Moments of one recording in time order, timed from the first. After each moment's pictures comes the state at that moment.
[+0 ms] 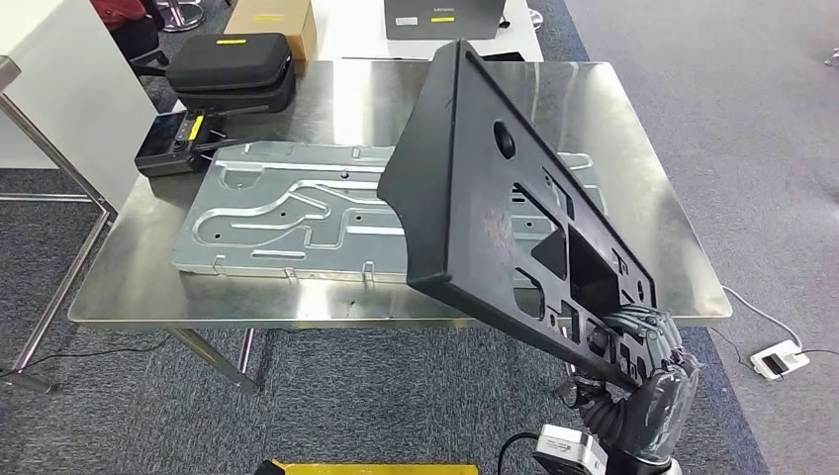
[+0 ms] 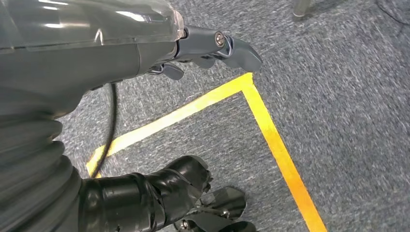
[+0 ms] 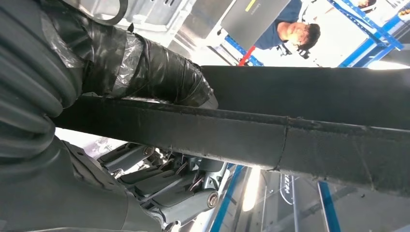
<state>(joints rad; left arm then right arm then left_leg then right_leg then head) -0.06 -0.21 0.92 -0.19 -1.36 0.22 -0.54 0.18 -0.01 0.35 -1.82 0.72 -0.70 -0.51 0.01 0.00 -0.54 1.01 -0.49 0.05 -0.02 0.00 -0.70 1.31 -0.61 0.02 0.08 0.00</state>
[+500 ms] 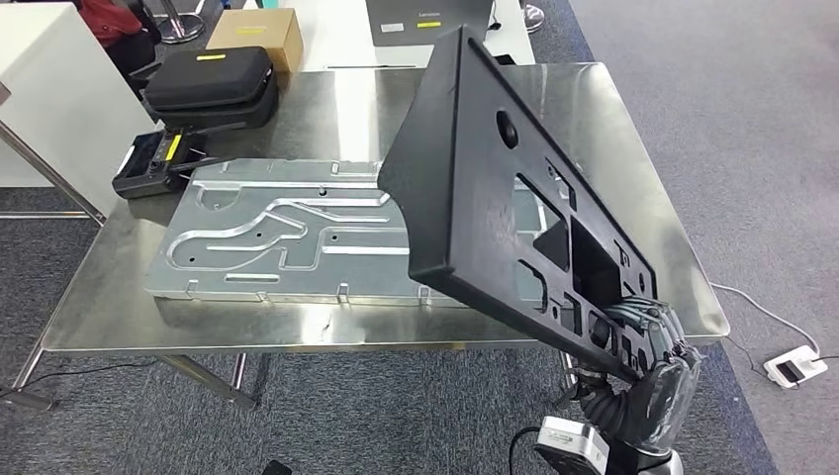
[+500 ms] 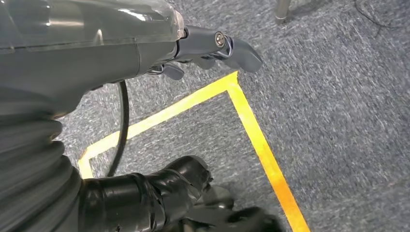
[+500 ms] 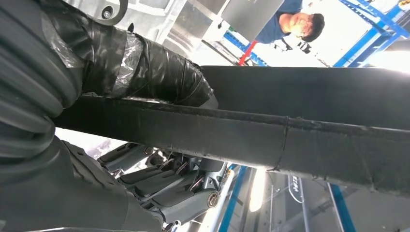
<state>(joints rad) -0.06 -0.21 0.92 -0.19 -1.37 0.24 -0.53 0.15 -0.01 0.35 -1.81 0.71 -0.70 -0.50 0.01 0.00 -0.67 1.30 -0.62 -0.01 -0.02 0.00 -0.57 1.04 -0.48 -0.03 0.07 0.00</state>
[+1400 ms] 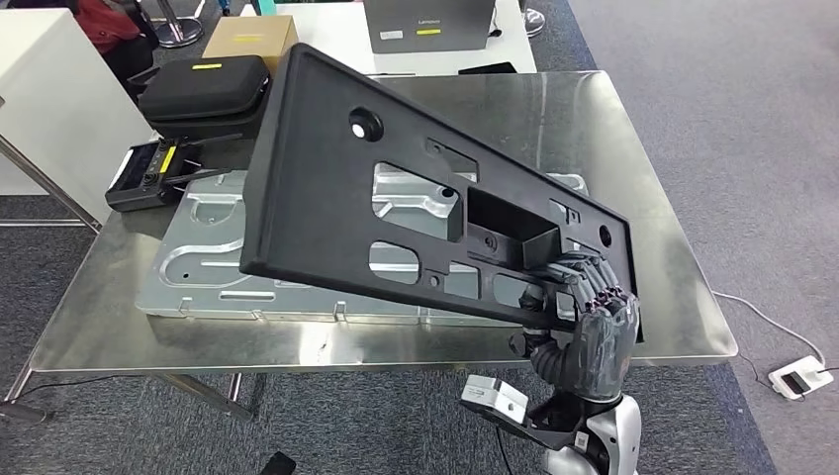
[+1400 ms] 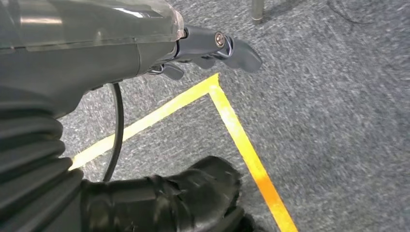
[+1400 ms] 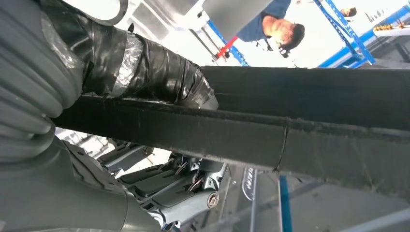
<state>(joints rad) -0.09 -0.21 0.90 -0.19 -1.40 0.19 -0.52 -0.07 -0.03 0.48 -1.67 0.99 -0.69 -0.35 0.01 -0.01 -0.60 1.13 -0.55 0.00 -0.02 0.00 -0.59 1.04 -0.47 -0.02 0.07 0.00</state>
